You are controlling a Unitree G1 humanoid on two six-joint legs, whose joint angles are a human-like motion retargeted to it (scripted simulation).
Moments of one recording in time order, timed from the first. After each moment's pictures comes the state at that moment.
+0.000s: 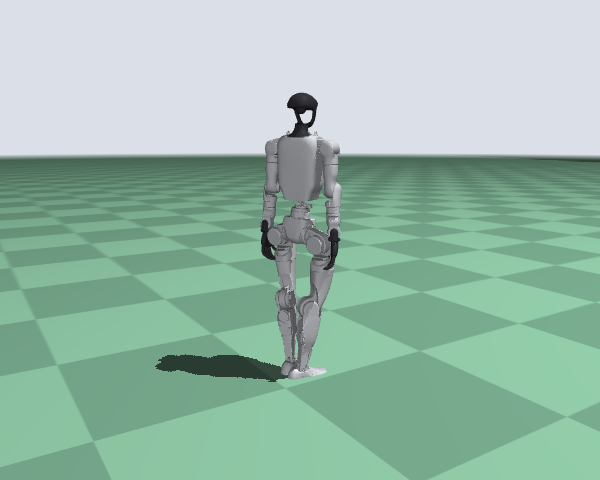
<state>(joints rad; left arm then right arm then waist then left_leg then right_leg) 0.03 0.09 0.35 1.55 0.29 0.20 -0.17 0.05 -0.08 -0.12 1.57 -0.69 0.02 0.06 0.08 -0.05 -0.09 -0.02 -0.17 0.28 0.03 -0.05 0.23 0.02 -0.04 -0.45 0.00 -0.10 0.04</state>
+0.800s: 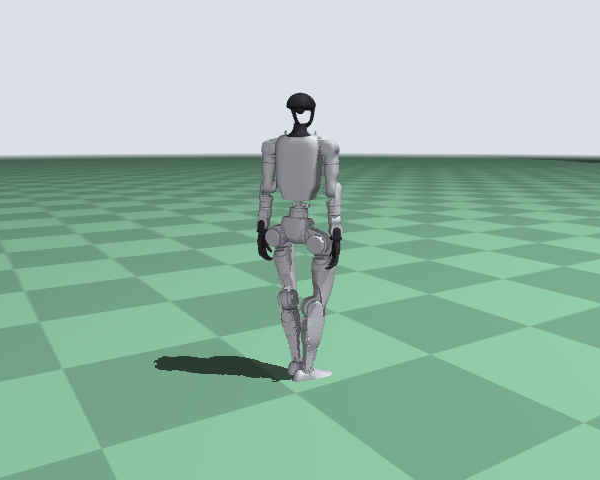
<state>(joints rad) -0.02 0.10 0.29 1.61 0.27 0.21 -0.16 0.06 -0.10 -0.12 1.56 -0.71 0.05 0.08 0.15 -0.04 -0.07 -0.05 -0.20 0.23 0.04 -0.01 0.23 0.02 -0.10 -0.53 0.05 -0.10 0.08</state>
